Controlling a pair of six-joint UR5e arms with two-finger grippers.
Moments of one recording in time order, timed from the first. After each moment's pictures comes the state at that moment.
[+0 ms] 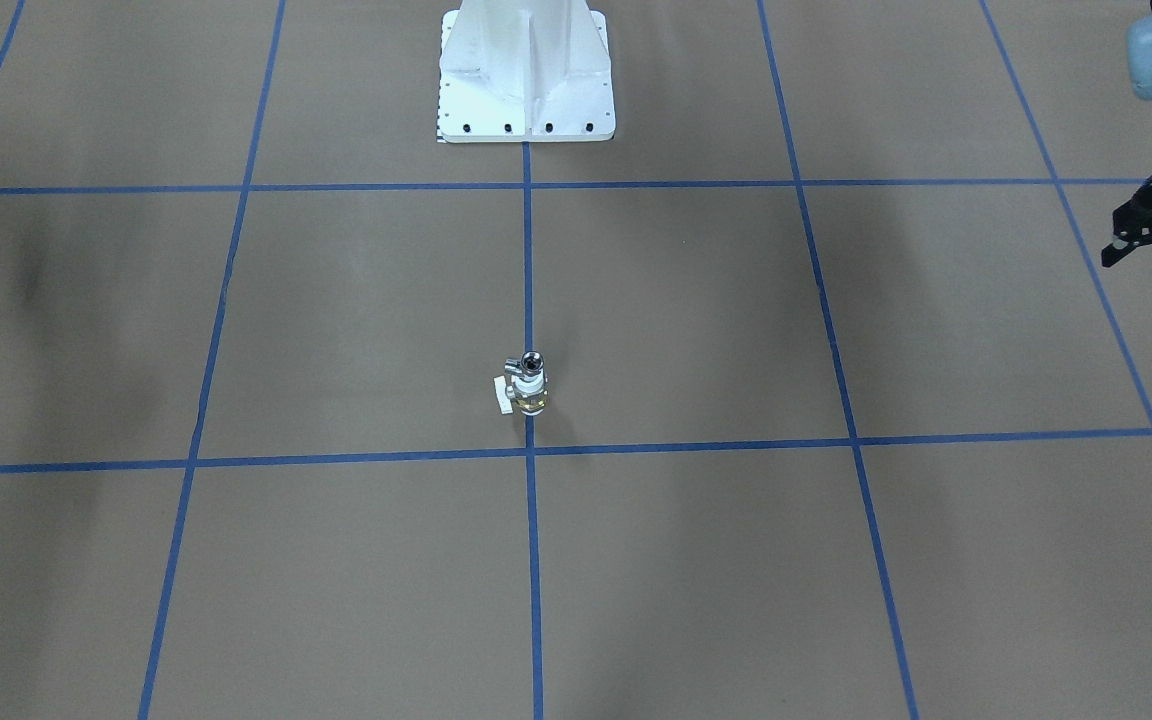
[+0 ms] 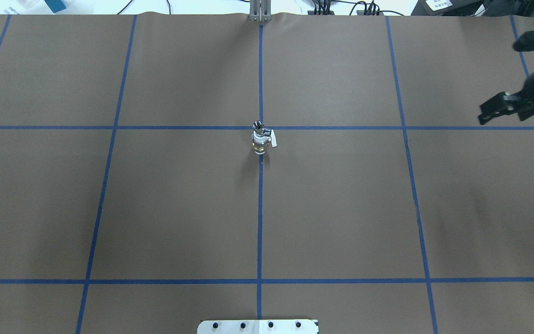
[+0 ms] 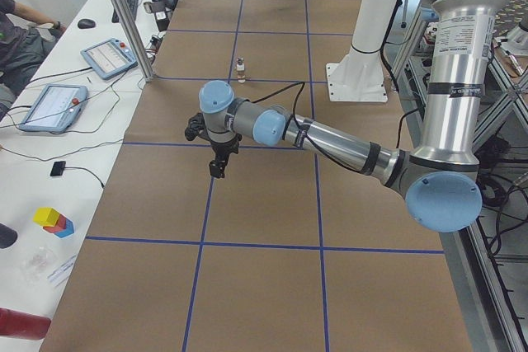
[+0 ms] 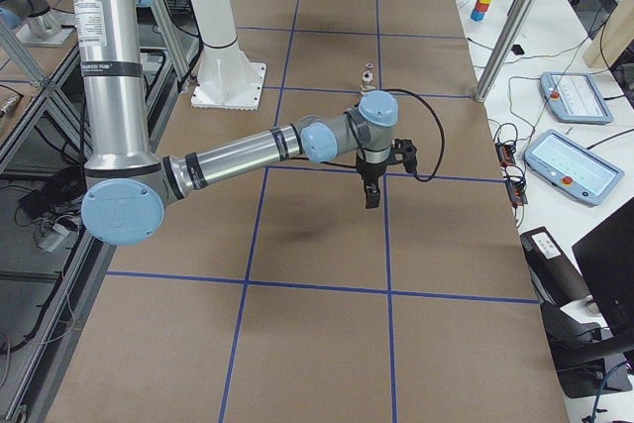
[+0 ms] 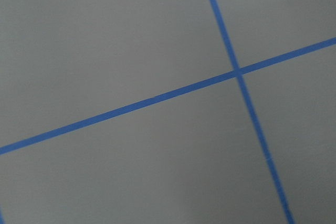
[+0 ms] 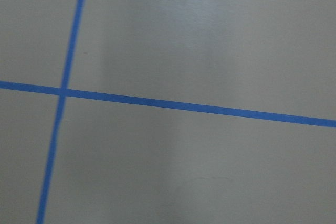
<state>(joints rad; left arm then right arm) -1.36 -1.59 -1.84 -1.57 -2.39 0.03 1.30 -1.54 1.81 -1.53 2.30 0.29</state>
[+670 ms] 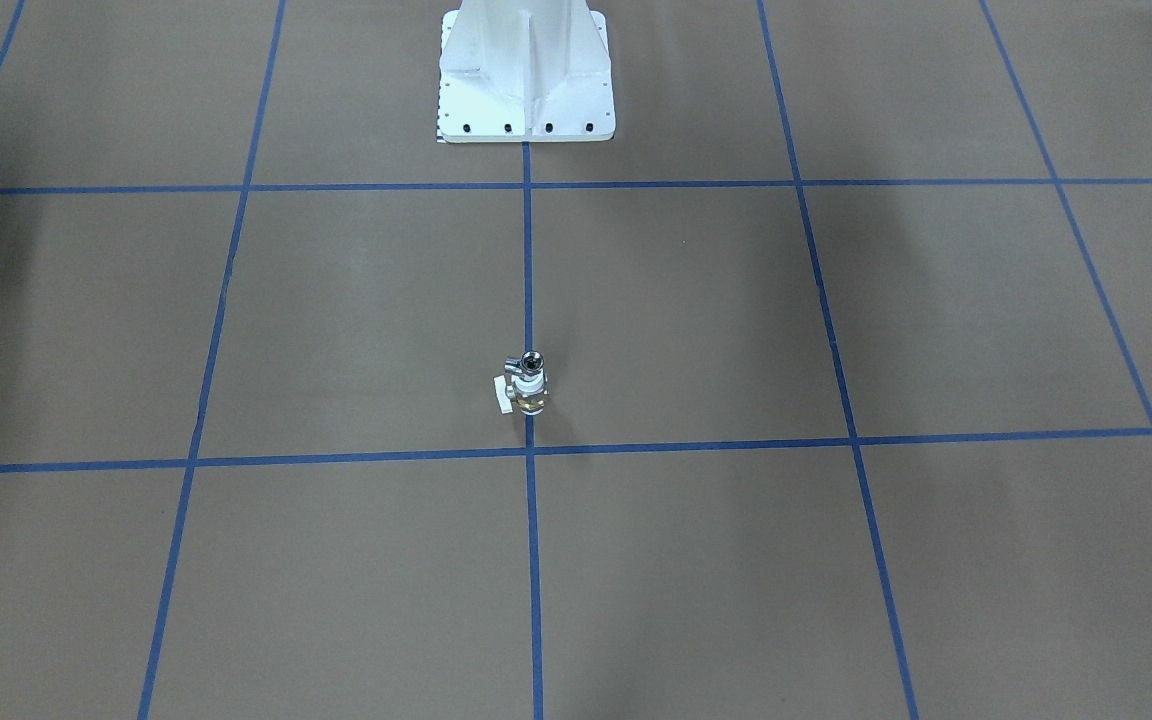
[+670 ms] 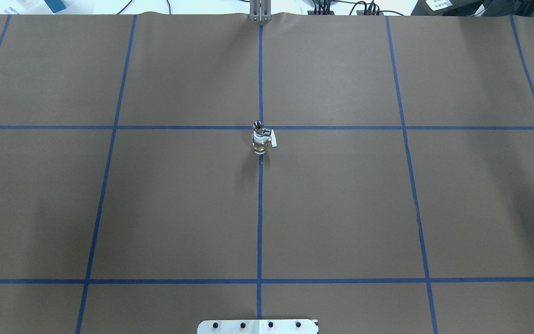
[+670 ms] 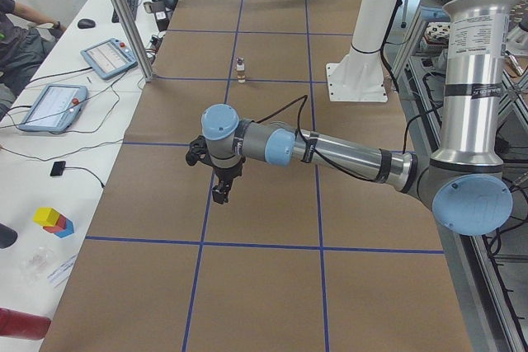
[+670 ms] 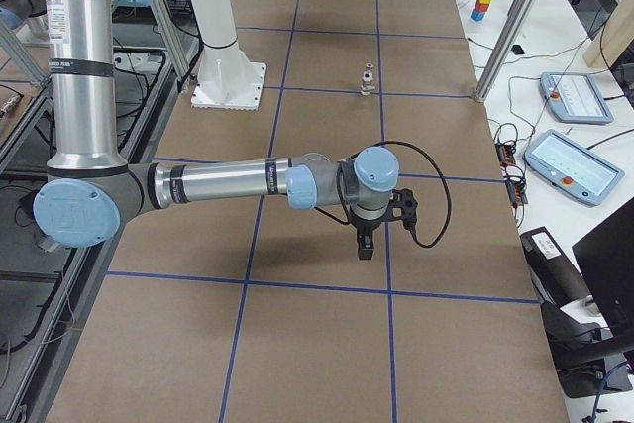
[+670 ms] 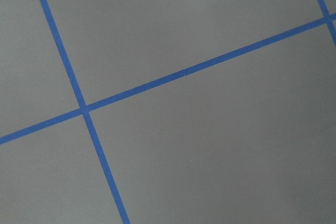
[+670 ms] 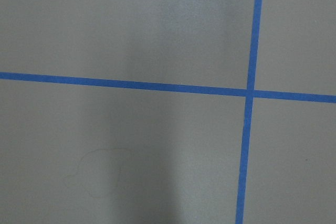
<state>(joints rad) -1.43 -1.55 -1.81 -1.56 -2.39 0.10 1.47 -1.59 1.69 -1.55 2.40 0.09</state>
